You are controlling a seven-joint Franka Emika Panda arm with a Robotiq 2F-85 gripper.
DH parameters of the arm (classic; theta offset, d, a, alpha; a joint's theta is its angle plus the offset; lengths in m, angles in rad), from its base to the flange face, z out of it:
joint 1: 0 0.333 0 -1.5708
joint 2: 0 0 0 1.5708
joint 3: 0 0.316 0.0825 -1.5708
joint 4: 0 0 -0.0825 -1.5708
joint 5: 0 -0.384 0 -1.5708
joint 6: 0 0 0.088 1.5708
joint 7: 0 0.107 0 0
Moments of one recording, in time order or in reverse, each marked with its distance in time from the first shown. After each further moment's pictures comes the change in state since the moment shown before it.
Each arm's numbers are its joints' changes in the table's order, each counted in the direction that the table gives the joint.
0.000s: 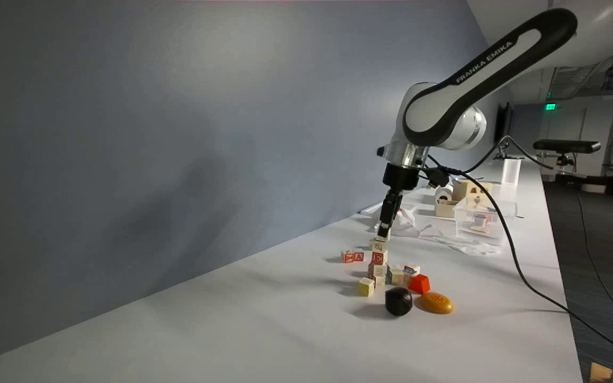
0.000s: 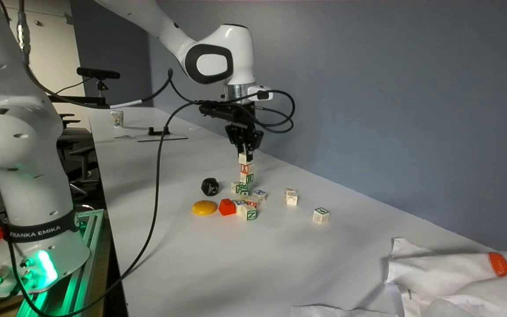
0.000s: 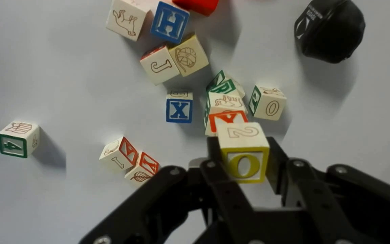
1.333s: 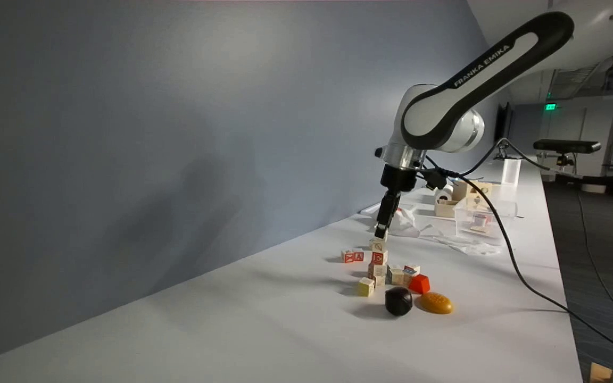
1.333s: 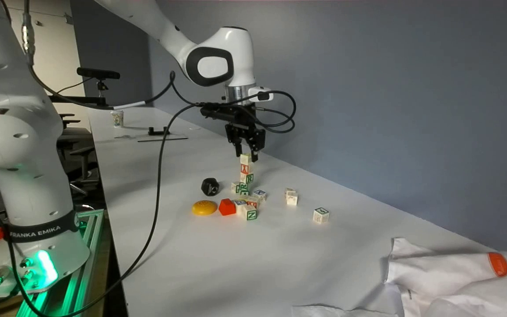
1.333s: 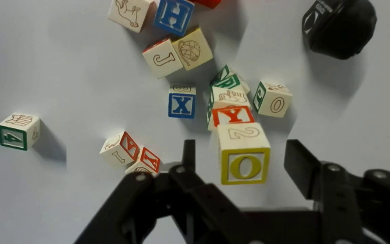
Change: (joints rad) arm -0.001 0.014 0.009 0.001 0.012 0.032 0.000
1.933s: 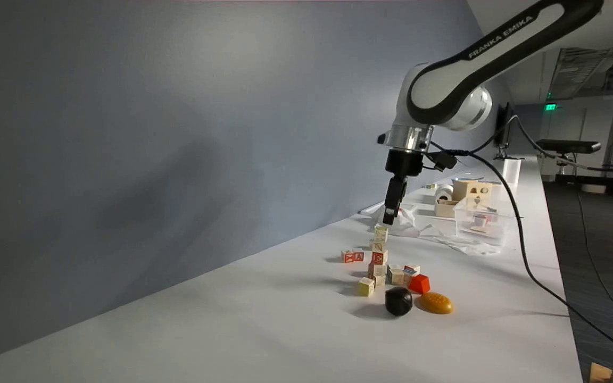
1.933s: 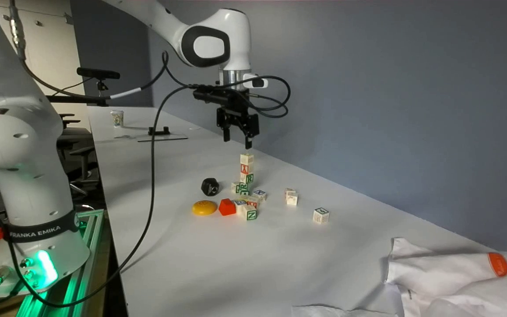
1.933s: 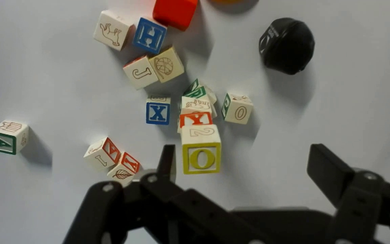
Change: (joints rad) arm 0.000 -0.090 0.019 -0.036 0.000 -0.199 0.013
